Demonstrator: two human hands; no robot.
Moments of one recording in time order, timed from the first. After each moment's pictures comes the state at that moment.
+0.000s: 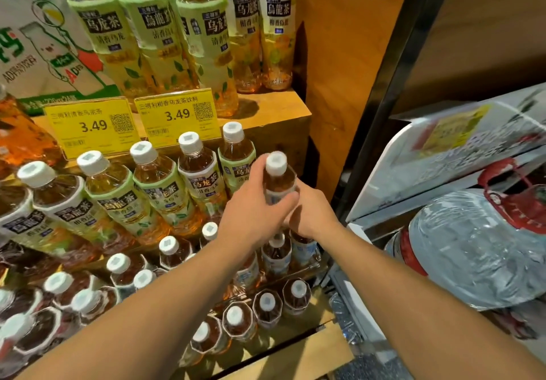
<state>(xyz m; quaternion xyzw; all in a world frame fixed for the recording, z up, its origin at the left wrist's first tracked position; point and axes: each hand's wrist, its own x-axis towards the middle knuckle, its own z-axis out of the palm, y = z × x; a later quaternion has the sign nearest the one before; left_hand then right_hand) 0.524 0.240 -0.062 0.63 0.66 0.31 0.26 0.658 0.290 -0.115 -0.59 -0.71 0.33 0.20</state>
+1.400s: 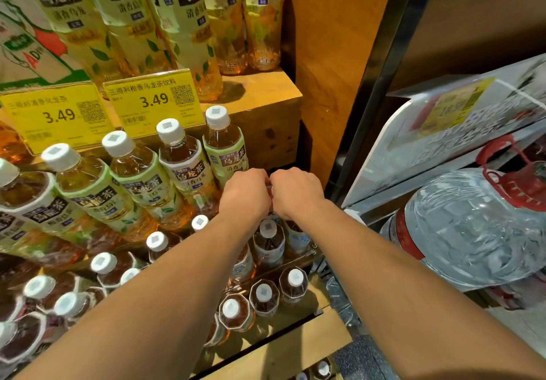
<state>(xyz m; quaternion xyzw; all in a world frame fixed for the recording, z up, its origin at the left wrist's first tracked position) 0.526 0.296 -0.104 0.69 0.70 0.09 0.16 0.633 0.301 -0.097 -0.63 -0.77 0.10 -0.03</state>
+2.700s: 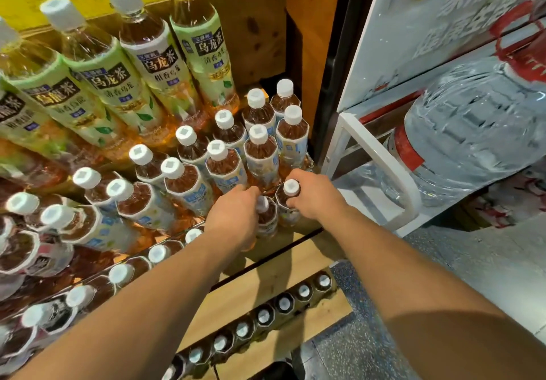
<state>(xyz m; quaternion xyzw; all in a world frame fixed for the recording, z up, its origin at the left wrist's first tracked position) 0.510 0.149 -0.212 0.73 0.65 -0.05 0.18 0.679 0.177 -0.226 -0.69 -0.65 0.33 0.03</state>
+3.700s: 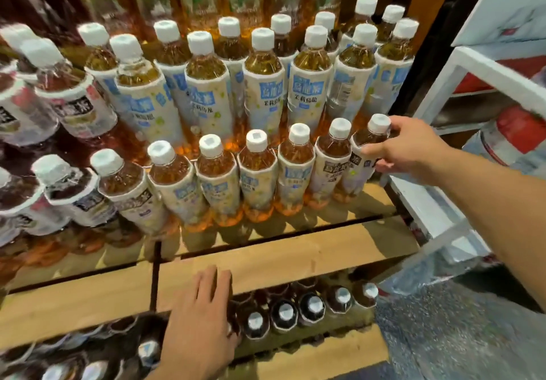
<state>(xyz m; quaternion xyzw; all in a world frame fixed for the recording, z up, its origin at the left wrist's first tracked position) 0.414 -0.099 -0.398 0.65 0.73 -0.11 0.19 0.674 0.149 -0.271 -0.66 -0.54 0.44 0.28</state>
